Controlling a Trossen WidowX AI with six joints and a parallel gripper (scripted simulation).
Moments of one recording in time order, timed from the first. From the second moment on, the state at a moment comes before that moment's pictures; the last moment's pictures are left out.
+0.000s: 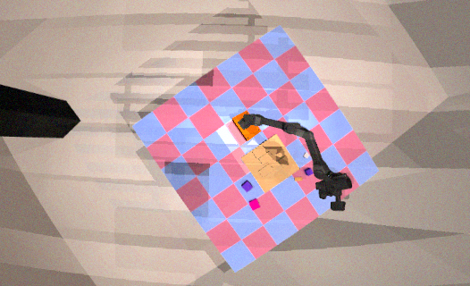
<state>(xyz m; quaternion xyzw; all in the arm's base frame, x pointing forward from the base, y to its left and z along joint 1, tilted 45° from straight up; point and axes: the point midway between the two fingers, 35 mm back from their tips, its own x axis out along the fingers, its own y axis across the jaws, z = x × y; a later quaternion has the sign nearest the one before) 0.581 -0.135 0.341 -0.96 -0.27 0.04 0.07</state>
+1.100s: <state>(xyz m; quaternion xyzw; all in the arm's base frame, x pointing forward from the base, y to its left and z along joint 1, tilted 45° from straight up) 0.546 -0.097 0.230 -0.70 -0.10 0.33 0.62</state>
